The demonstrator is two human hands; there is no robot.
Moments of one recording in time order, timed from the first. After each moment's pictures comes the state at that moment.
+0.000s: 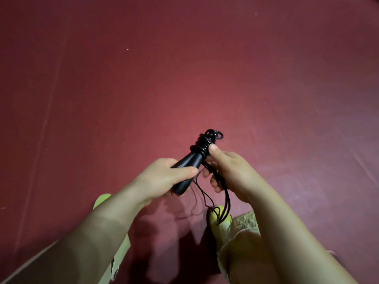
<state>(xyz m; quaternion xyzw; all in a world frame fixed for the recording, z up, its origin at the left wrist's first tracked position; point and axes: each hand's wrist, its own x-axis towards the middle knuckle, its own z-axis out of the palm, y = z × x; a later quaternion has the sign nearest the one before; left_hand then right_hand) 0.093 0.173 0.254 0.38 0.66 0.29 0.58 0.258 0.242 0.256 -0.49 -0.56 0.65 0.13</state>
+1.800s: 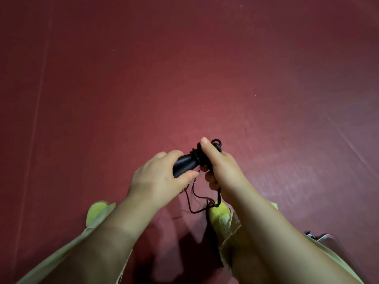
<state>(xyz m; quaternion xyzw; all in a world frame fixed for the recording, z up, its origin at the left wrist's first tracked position) 0.107 0.175 0.250 0.59 0.76 0.13 0.23 0.250 0.230 0.250 -0.57 -0.44 0.66 0.24</state>
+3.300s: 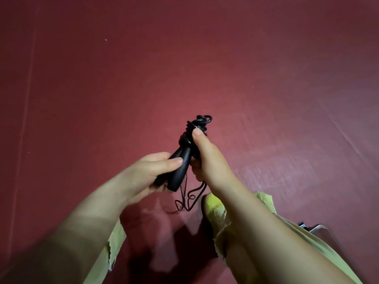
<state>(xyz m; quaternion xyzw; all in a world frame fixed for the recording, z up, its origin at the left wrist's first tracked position) 0.100 0.174 0.239 0.28 0.54 0.36 0.71 0.241 0.226 0.243 -0.51 -0.51 0.64 0.24</state>
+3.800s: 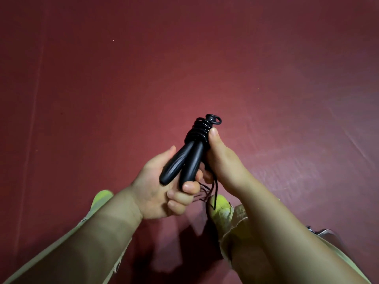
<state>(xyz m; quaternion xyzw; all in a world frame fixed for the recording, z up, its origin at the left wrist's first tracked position) 0.097 0.164 0.242 0.05 0.25 0.30 0.92 0.245 0.229 0.254 -0.47 -0.58 0.65 0.18</state>
